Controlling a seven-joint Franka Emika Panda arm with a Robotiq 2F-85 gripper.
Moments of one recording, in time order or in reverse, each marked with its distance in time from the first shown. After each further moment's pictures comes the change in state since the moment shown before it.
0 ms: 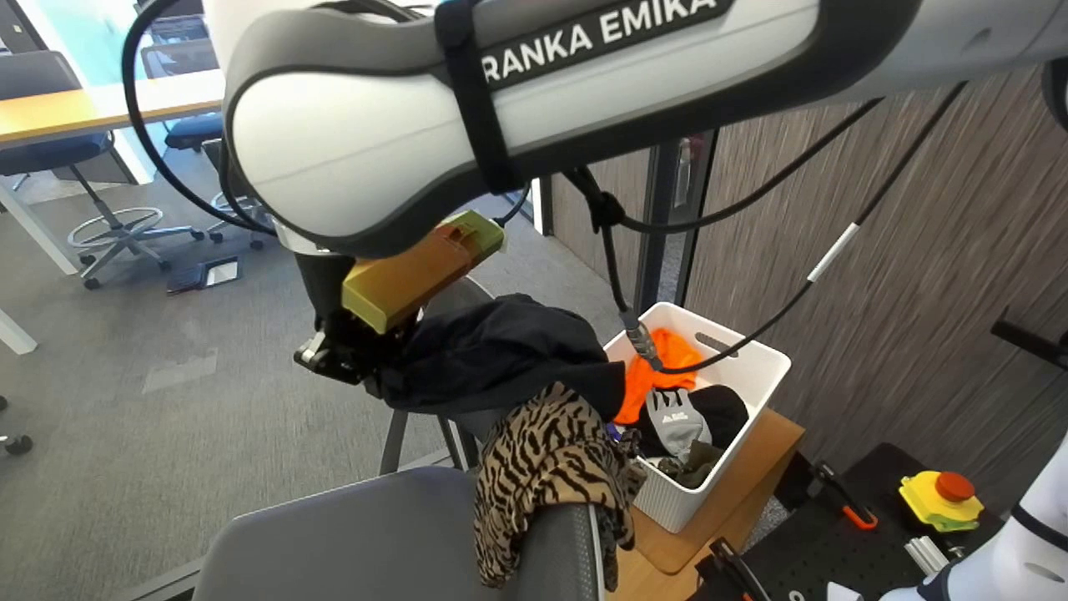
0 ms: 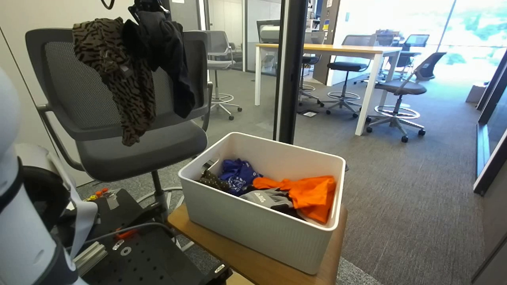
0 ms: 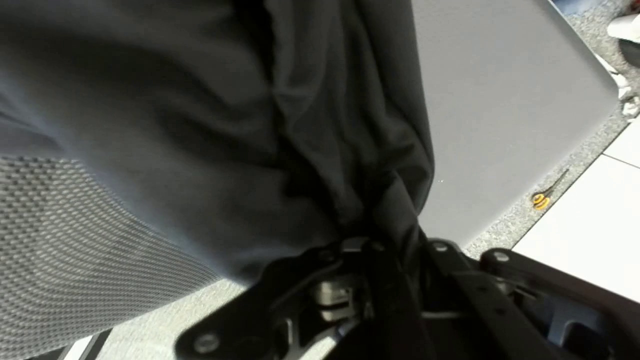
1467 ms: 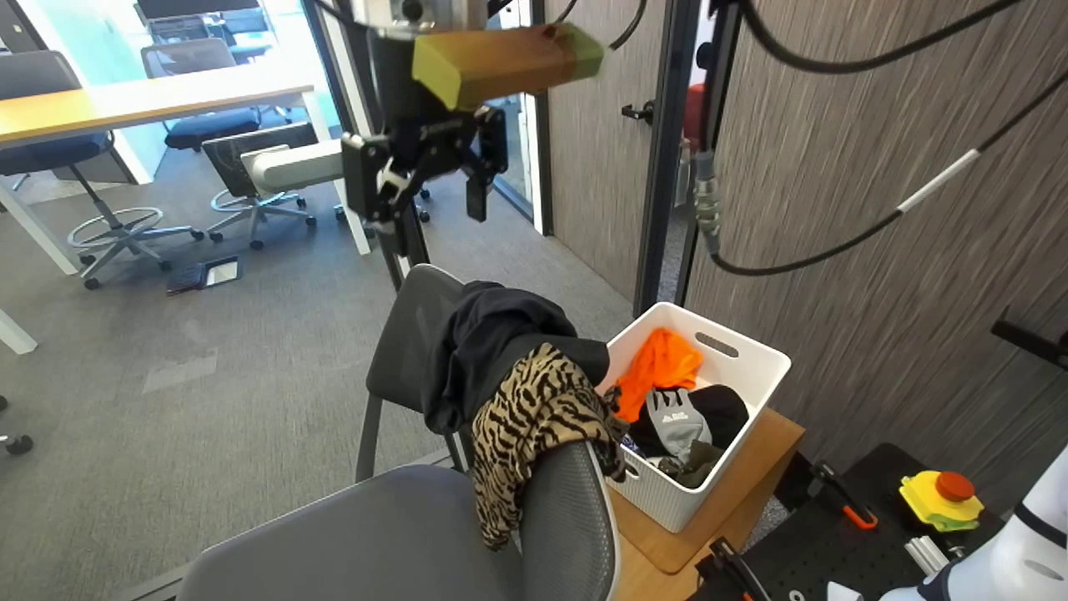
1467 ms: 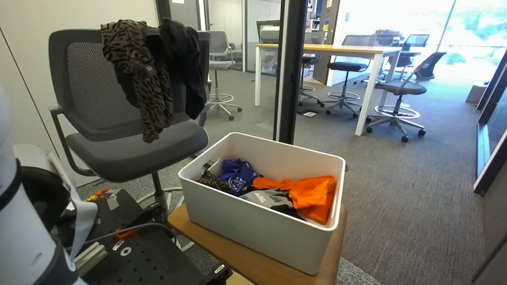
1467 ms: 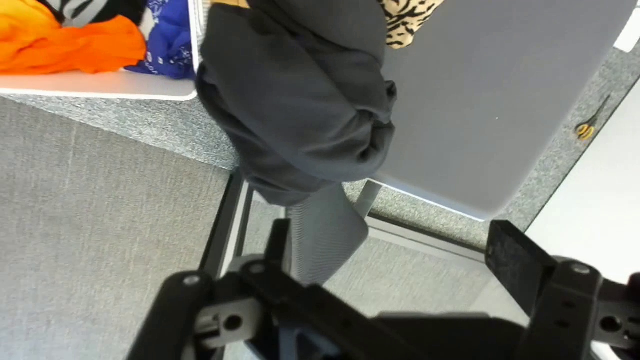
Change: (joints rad) arm -0.059 -0.203 -0.121 0.078 0.046 -0.217 0.034
